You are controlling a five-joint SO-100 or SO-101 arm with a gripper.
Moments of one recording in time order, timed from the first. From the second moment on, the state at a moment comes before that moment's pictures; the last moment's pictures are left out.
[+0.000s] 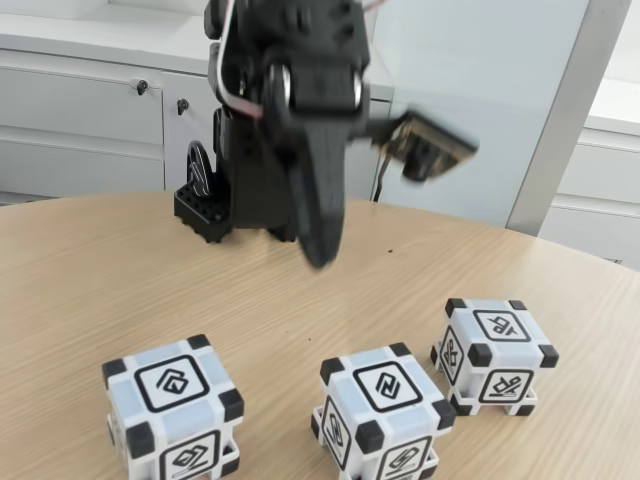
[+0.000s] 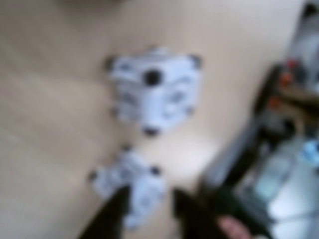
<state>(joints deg) 12.4 176.1 151.3 62.1 1.0</state>
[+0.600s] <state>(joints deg) -2.8 159.5 136.1 62.1 -7.6</state>
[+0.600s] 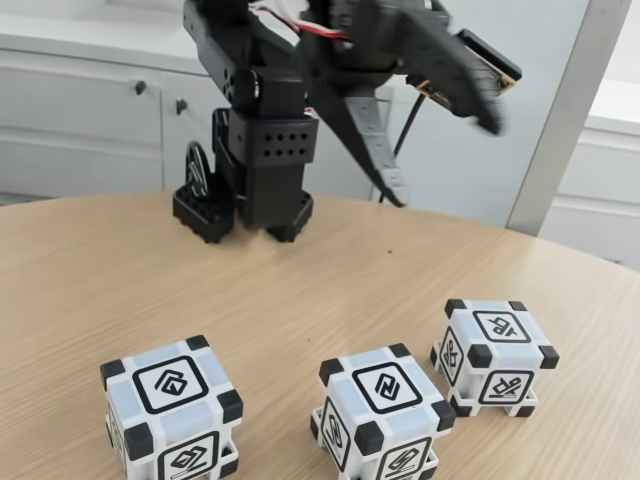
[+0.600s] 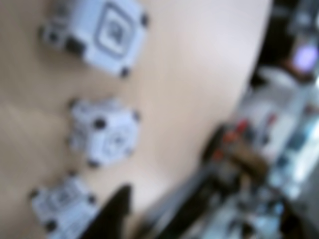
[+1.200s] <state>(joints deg) -6.8 132.7 134.7 50.3 -45.3</state>
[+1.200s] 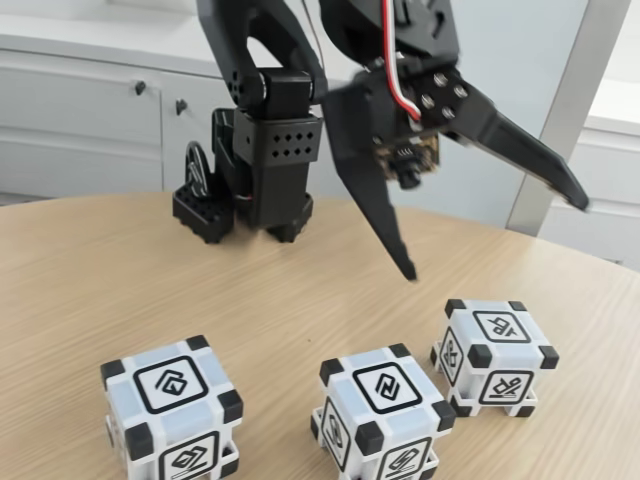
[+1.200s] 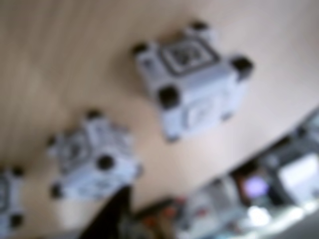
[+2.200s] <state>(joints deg) -6.9 106.0 123.6 44.1 -47.2</state>
